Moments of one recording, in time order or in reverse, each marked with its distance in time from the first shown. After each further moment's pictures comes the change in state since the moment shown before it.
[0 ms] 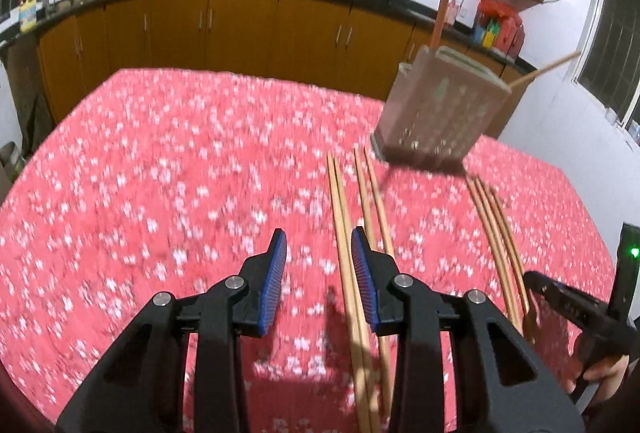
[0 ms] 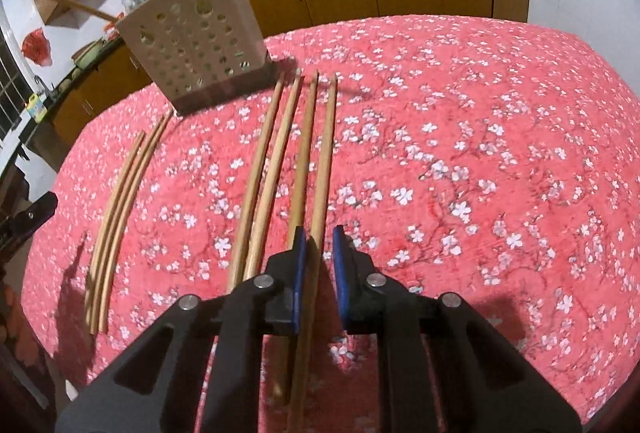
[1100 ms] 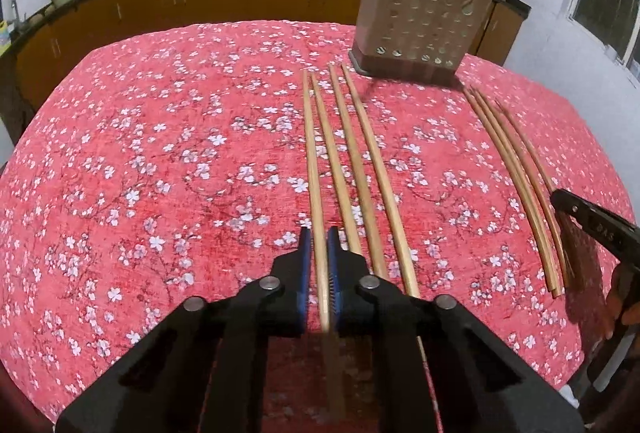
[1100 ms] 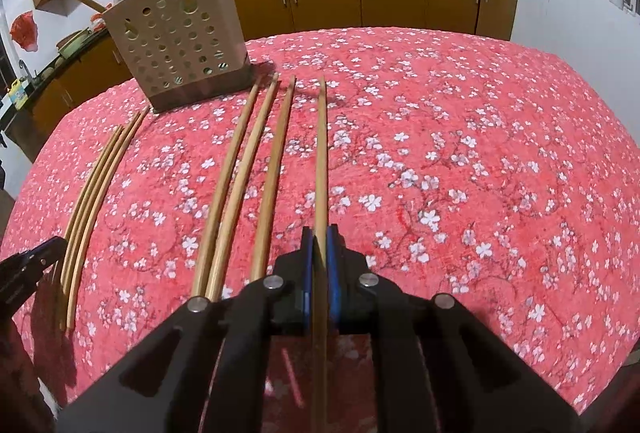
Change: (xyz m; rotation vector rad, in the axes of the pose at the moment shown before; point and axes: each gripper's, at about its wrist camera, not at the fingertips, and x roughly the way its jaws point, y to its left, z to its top) left arm 0.025 -0.026 -0.040 0.128 0.143 0.030; right arm -0.002 -0.006 -0.002 -0.035 -0.036 -0.100
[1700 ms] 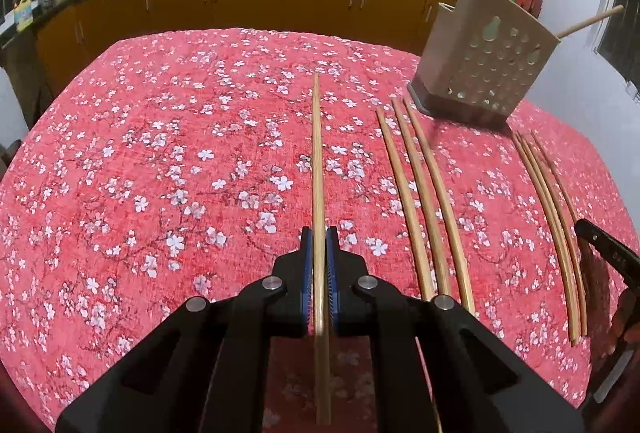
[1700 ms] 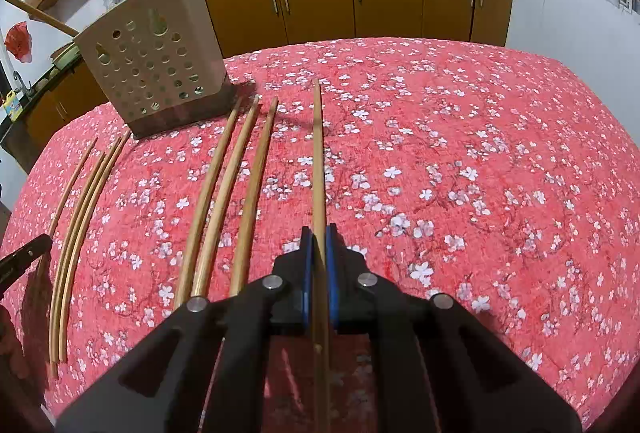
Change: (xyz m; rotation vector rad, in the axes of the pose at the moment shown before) left arm 0.012 0.043 0.023 -0.095 -0.034 0.038; right arm 0.021 -0.012 0.025 0.017 -0.026 -0.011
